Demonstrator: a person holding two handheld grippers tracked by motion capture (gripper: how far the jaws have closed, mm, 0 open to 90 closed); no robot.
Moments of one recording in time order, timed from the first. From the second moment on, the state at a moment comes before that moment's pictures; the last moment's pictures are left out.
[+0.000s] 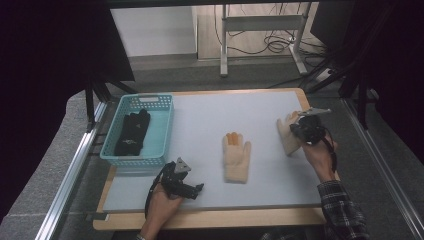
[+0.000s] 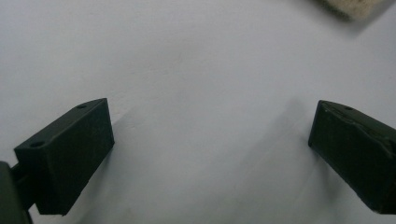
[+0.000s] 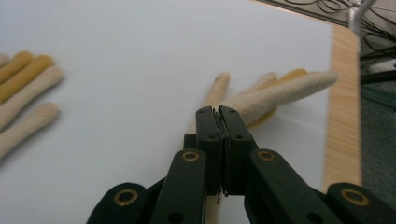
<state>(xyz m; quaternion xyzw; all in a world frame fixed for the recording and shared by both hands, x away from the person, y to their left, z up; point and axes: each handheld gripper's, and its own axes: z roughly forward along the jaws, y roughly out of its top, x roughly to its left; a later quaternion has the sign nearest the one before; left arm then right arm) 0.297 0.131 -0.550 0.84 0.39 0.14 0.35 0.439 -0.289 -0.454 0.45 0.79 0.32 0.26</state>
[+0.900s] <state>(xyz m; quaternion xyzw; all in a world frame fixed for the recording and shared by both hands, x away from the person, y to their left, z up) 0.298 0.131 -0.550 0.84 0.39 0.14 0.35 0.467 -0.256 -0.497 0.35 0.85 0.35 0.18</state>
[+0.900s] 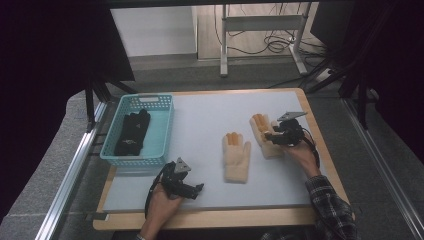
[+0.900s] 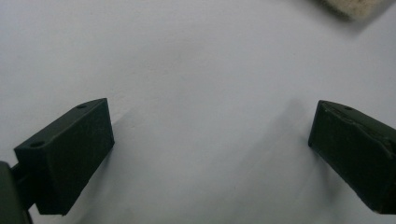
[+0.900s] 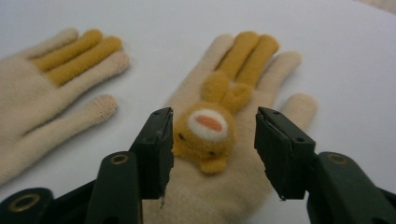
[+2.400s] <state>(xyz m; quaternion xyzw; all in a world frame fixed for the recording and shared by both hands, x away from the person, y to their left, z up) 0.298 0.131 -0.550 0.84 0.39 0.14 0.35 0.480 -0.247 -0.509 0.37 0.84 0.36 0.17</state>
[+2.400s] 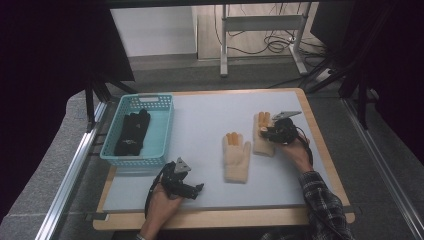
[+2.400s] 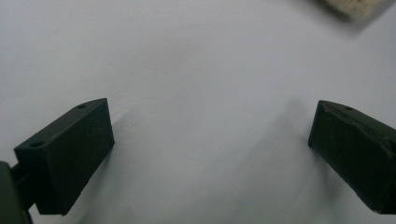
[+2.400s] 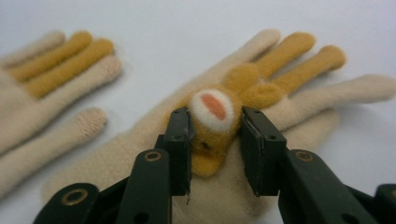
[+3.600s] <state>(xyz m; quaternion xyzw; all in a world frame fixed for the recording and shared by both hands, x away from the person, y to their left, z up) 0.298 0.131 -0.550 0.84 0.39 0.14 0.35 0.450 -0.248 -0.471 0.37 0.81 0.41 0.18</state>
